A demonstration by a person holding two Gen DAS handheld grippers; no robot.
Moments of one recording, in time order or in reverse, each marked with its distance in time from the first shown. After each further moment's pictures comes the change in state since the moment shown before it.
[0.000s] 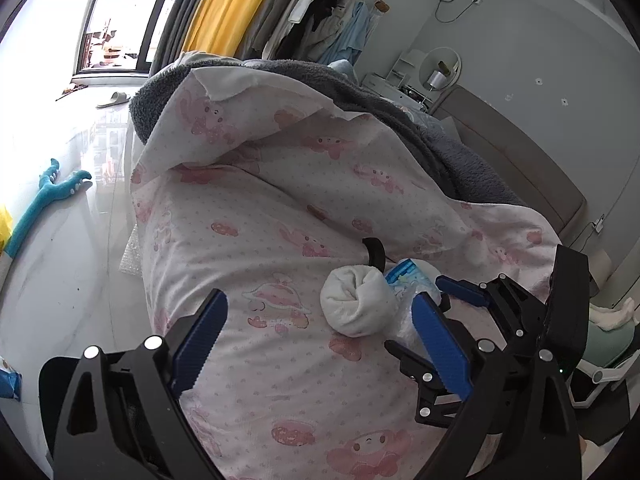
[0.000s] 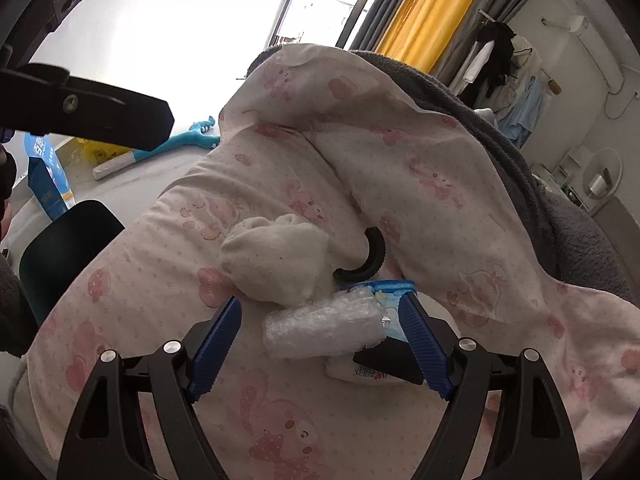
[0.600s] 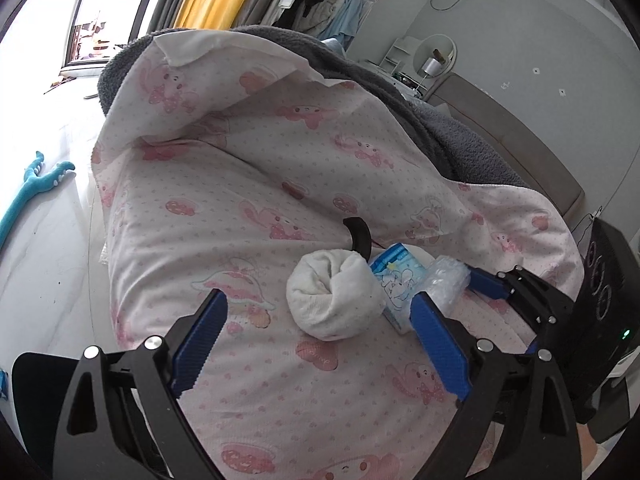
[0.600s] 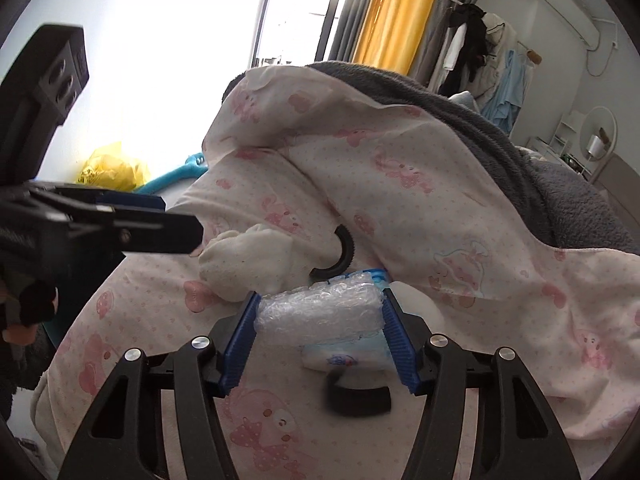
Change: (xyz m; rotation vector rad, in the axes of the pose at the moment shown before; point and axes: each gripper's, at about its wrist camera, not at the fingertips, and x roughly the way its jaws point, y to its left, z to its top) left arm 0.041 -0.021 -0.012 0.017 0.036 -0.022; right arm -0.017 -0.038 -0.012 0.153 -0.068 0.044
